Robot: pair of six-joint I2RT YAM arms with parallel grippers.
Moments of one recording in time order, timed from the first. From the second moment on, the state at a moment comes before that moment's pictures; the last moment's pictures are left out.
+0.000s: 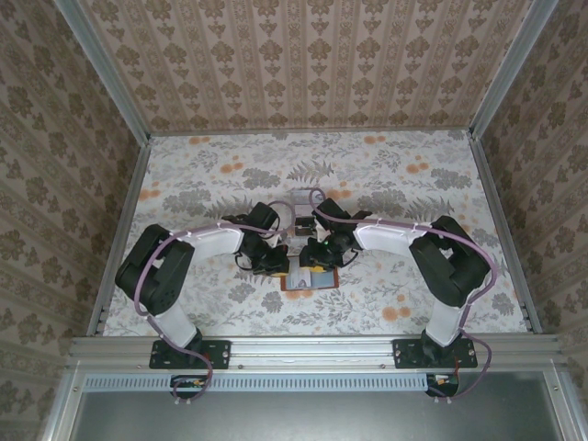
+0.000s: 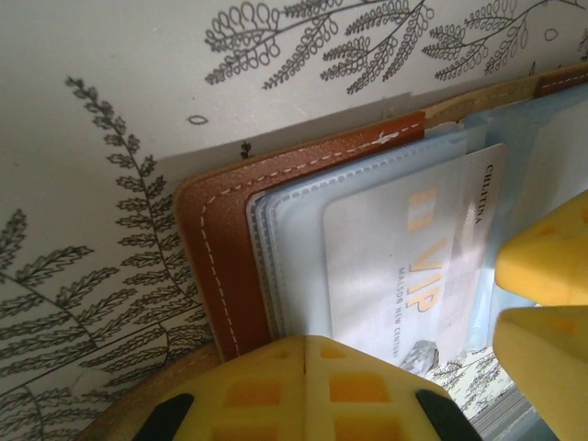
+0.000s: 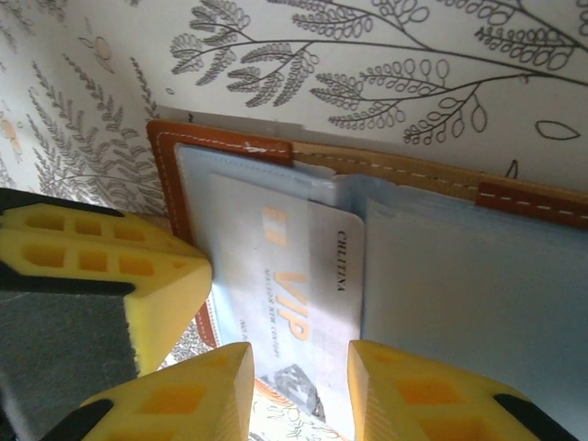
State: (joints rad) left arm -0.65 1.69 0.88 -0.52 0.51 -0.57; right arm 0.66 1.80 1.04 -0.45 -0.48 0.77
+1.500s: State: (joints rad) left arm -0.65 1.71 0.91 -0.55 0.50 -0.54; right arm 0.62 1.76 0.94 -0.32 -0.53 0.80
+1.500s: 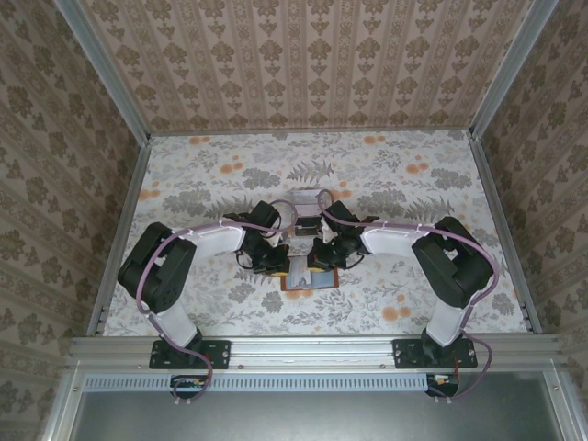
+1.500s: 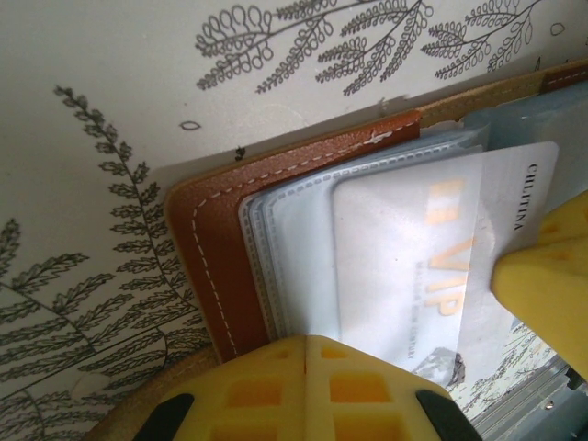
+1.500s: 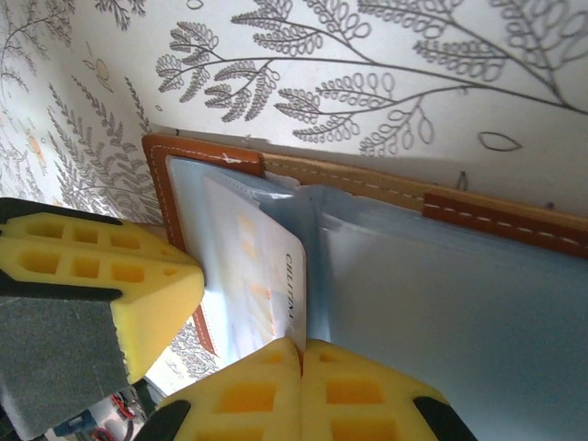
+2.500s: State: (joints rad) left arm -0.65 1.71 0.91 -0.55 0.50 -0.54; right arm 0.62 1.67 1.00 -0.56 -0.40 0.70
